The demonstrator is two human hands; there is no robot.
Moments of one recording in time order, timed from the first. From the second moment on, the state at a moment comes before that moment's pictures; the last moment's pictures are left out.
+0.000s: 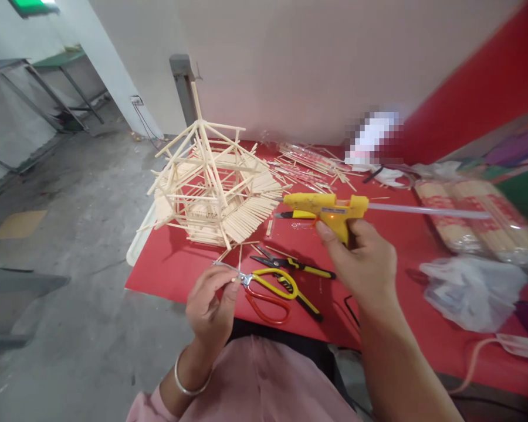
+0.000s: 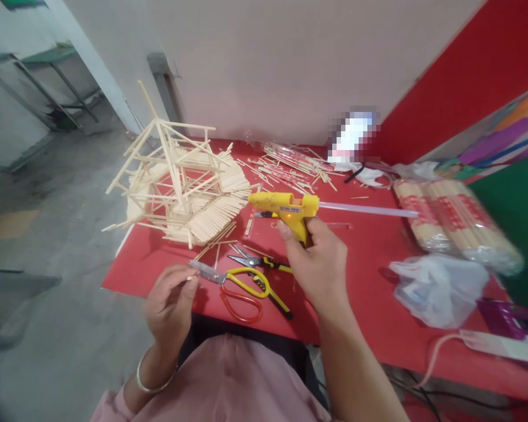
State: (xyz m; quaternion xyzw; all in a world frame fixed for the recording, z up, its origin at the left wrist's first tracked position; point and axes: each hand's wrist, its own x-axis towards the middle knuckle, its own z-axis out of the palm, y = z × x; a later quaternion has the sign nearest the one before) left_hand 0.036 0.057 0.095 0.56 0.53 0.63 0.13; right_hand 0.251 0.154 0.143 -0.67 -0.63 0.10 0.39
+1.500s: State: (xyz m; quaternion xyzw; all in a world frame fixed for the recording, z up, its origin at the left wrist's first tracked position) left_hand 0.038 0.057 0.096 0.57 0.52 0.62 0.14; right_hand 0.250 0.163 0.140 -0.62 -0.67 0.02 0.41
